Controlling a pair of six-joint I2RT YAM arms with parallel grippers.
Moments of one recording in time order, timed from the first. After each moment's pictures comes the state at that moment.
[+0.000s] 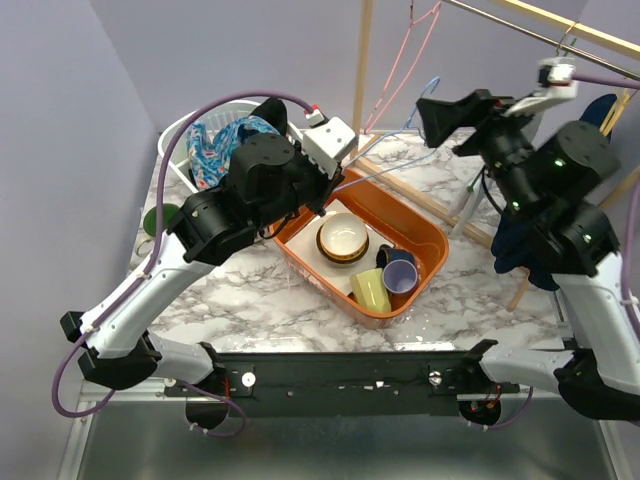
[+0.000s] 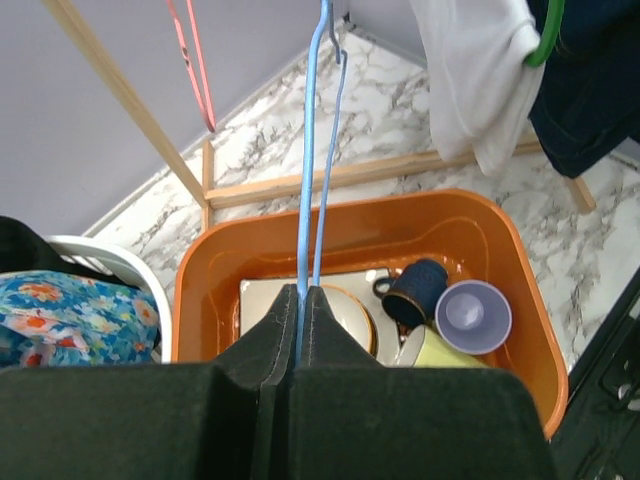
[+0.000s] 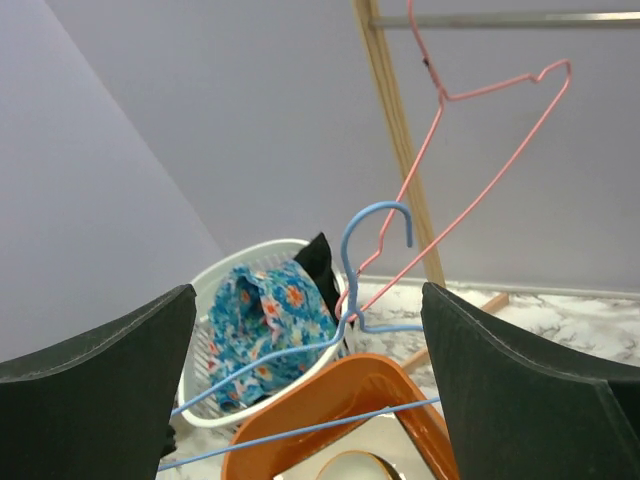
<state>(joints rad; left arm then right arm) -0.93 1.33 1.80 -0.70 -0.11 0.07 0.64 1.17 1.76 -0.39 0.29 0.26</state>
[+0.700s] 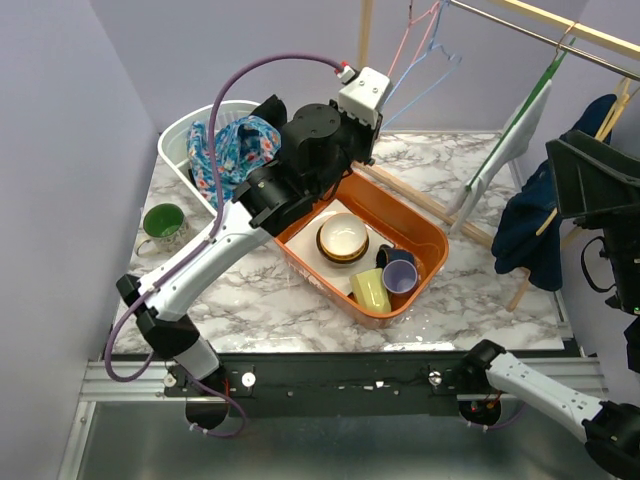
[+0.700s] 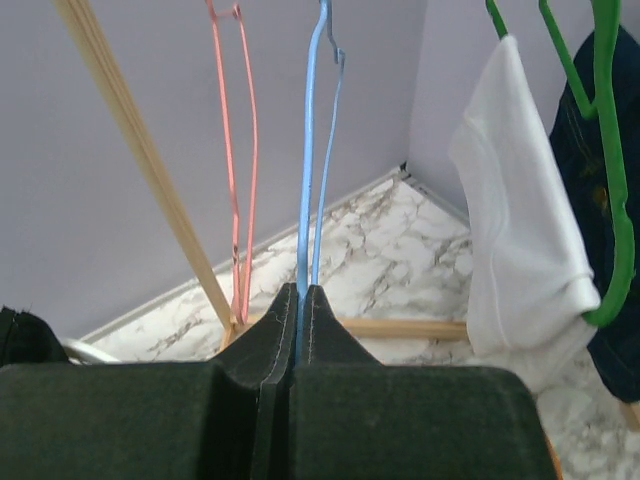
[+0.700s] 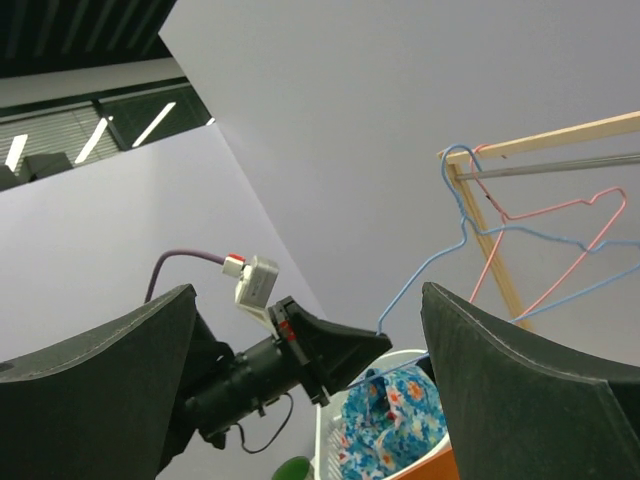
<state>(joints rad) -0.93 1.57 1.94 -0.35 -0.30 0.03 0.64 0.74 1.61 -0.25 0.21 0.40</state>
